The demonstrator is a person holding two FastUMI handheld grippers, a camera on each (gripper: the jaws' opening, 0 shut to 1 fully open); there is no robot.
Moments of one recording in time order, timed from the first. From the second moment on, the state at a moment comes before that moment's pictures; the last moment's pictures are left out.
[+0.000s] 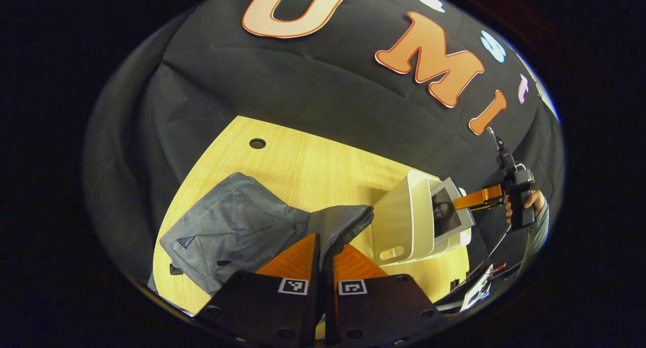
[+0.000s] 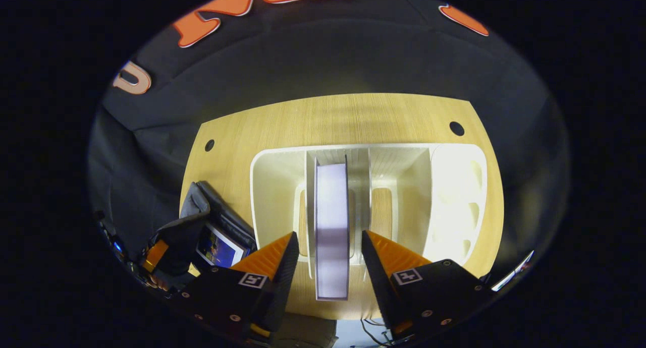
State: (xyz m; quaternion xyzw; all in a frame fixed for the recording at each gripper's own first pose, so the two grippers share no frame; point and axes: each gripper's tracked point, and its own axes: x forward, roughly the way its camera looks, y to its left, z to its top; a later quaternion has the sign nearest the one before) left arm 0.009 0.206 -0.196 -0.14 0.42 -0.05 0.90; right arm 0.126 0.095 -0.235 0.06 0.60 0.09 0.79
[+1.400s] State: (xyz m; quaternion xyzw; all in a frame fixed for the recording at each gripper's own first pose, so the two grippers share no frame) left arm -0.003 0.199 -0.195 -0.08 0.44 -0.16 0.88; right arm -0.003 0.087 -0.174 0.14 0.55 -0.04 0.82
